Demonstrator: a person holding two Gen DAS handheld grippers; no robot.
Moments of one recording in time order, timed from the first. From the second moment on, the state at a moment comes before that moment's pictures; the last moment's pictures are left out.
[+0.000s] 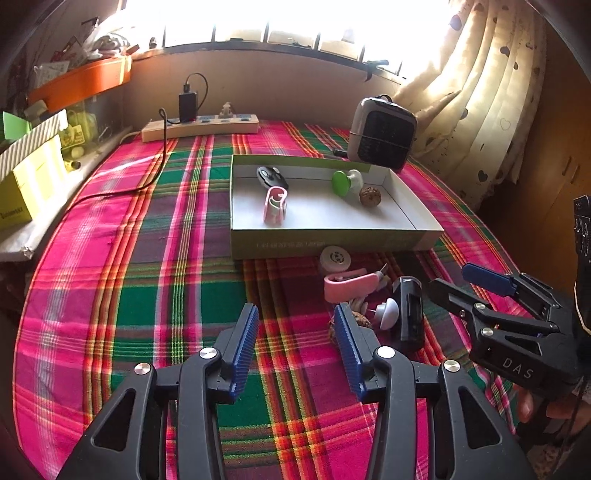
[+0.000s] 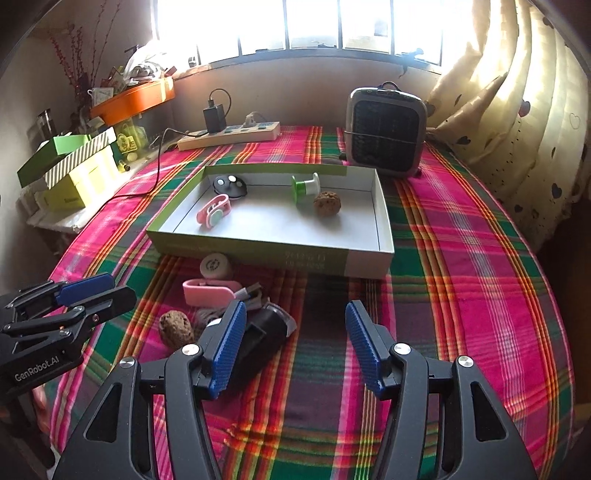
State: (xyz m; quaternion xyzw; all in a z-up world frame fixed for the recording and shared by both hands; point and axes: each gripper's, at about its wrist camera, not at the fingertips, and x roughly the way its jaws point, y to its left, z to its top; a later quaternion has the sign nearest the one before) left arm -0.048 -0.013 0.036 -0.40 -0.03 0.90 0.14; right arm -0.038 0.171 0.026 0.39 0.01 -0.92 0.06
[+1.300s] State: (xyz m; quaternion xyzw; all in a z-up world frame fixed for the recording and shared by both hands) left arm -0.060 0.013 0.014 -0.45 -0.03 0.88 0.18; right arm -0.051 0.186 -0.012 0.44 0.04 -0.90 0.07
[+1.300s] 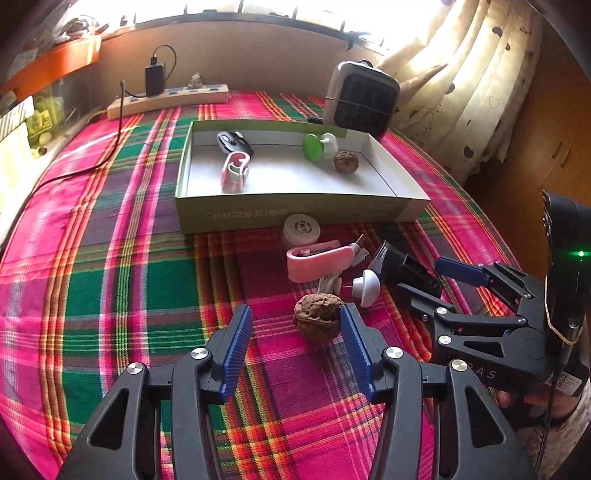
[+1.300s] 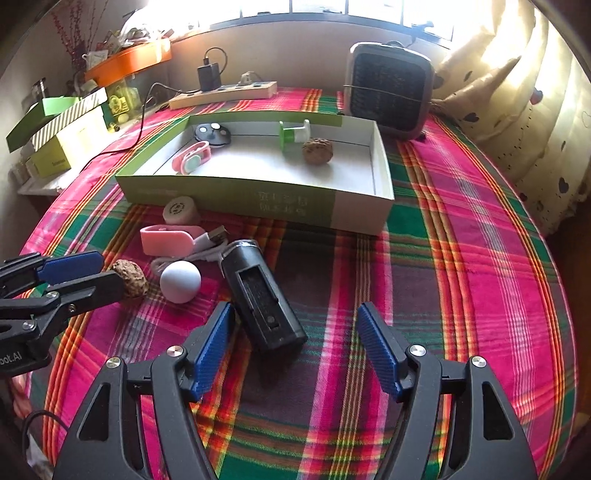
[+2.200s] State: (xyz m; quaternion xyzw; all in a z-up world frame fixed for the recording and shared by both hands) left arm -0.064 0.028 0.008 -0.44 0.01 0.88 0.18; right arm -0.057 0.182 -0.012 0.43 0.05 -0.89 0.10
